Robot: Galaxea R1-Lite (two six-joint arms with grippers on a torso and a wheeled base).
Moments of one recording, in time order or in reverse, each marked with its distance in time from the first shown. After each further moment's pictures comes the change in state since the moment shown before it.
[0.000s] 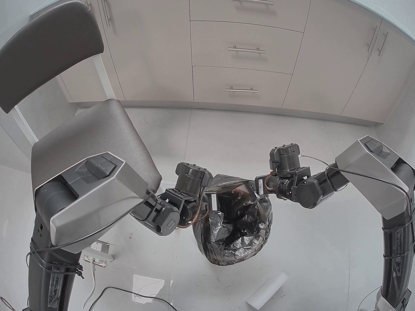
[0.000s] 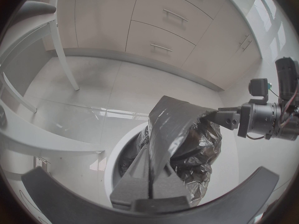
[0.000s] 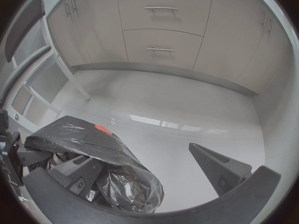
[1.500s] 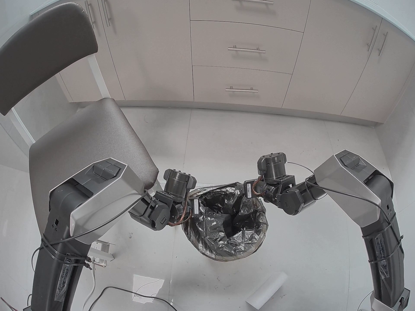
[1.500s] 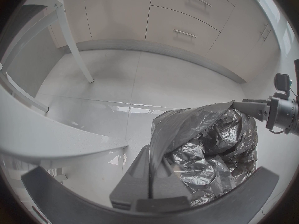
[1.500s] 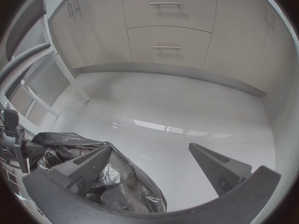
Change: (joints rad) left arm 0.110 0.131 -0.089 0.069 0.023 0.065; right arm 0.012 0.181 -0.164 -0.069 0.021 -0.007
